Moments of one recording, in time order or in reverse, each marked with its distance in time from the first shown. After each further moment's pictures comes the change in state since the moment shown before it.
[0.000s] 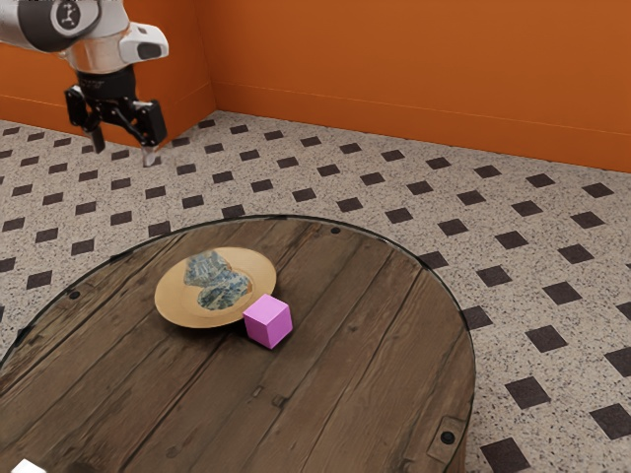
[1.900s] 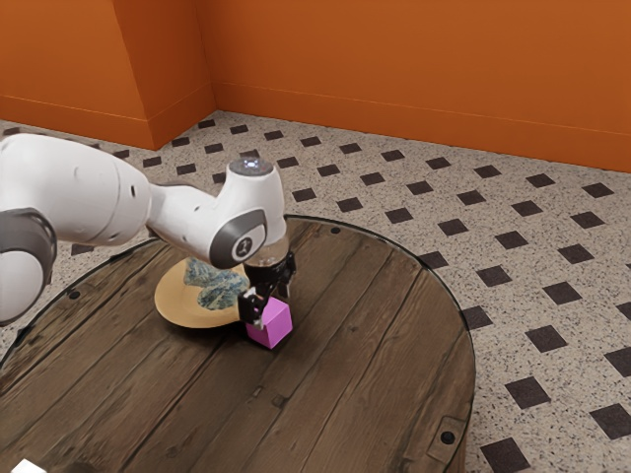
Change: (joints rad) arm -0.227 0.504 0.051 -0.277 -0.139 0.779 -1.652
